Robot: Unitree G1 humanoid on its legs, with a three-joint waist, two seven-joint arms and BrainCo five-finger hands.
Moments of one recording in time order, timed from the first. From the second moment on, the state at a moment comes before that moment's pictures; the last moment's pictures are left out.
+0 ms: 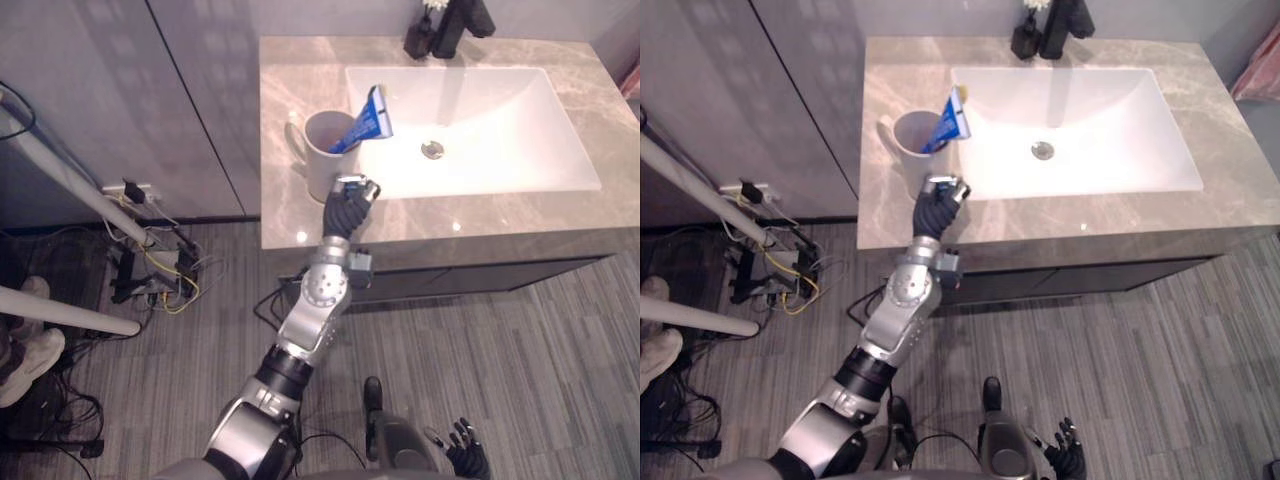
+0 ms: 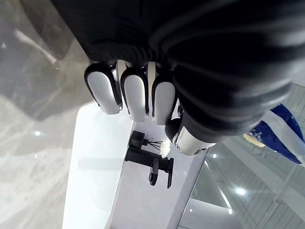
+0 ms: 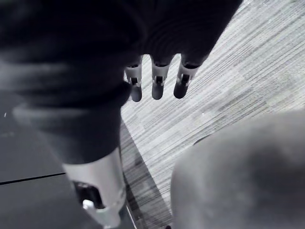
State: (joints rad) left arm -0.51 -0.11 -0.31 0.19 -0.12 -0.14 0.31; right arm 0.50 0.03 -0.05 0.44 0.33 -0.19 -0.13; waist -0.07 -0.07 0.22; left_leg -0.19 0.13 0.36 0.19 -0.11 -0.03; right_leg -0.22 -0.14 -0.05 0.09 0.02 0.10
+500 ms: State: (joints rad) left arm -0.57 -0.03 -0.24 0.24 -0.02 -0.14 0.33; right arm 0.50 0.01 -0.02 0.42 0.33 -0.19 -0.13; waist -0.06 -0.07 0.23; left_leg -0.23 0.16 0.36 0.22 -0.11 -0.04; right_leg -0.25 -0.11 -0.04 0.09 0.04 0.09
